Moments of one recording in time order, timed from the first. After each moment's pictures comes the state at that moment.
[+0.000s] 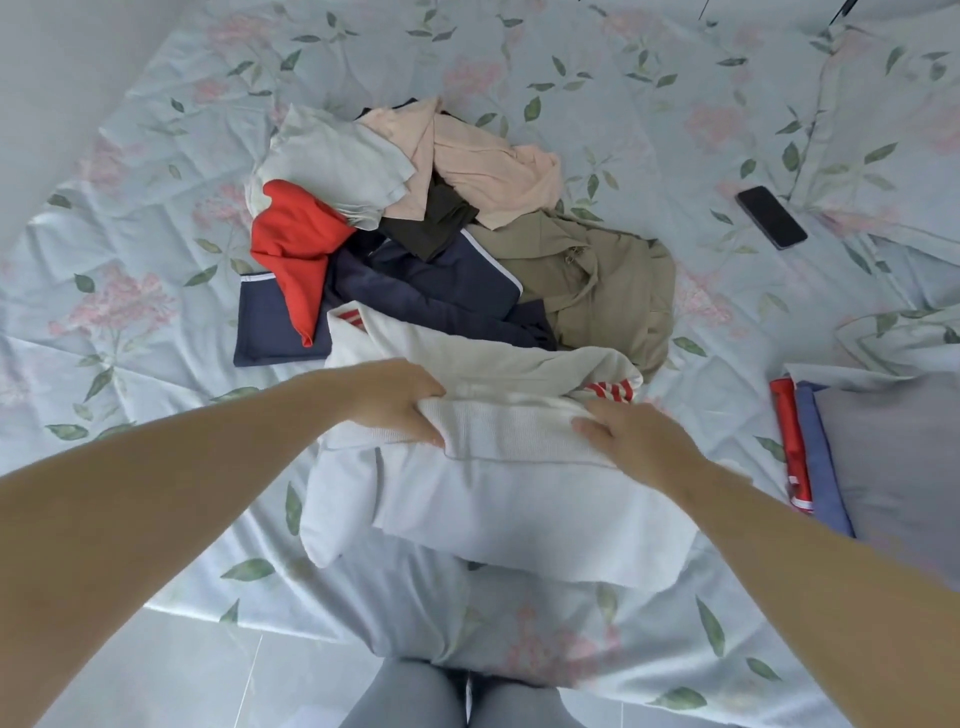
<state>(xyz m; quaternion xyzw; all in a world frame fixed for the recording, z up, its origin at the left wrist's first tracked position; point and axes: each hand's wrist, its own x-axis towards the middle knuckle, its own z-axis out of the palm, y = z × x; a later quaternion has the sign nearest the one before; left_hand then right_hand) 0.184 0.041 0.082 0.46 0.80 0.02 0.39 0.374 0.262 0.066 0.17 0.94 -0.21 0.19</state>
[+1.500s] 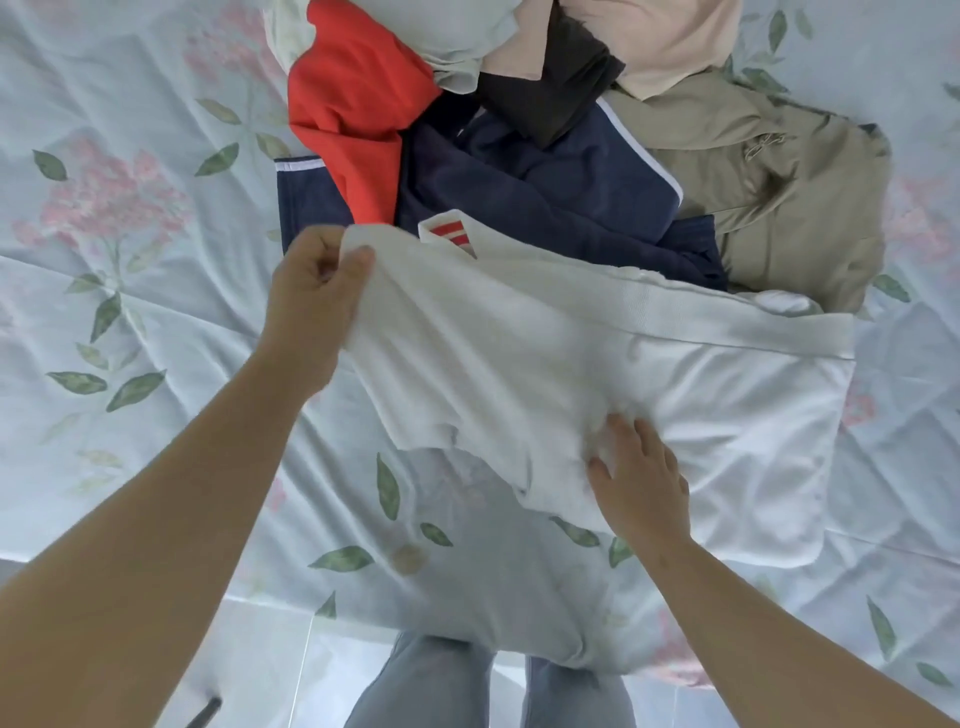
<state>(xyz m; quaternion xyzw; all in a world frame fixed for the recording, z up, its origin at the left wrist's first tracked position) 0.067 -0.097 -0.027 -0.02 0.77 0.61 0.17 0.315 0.088 -0.069 0.41 0.85 -0.23 0.24</state>
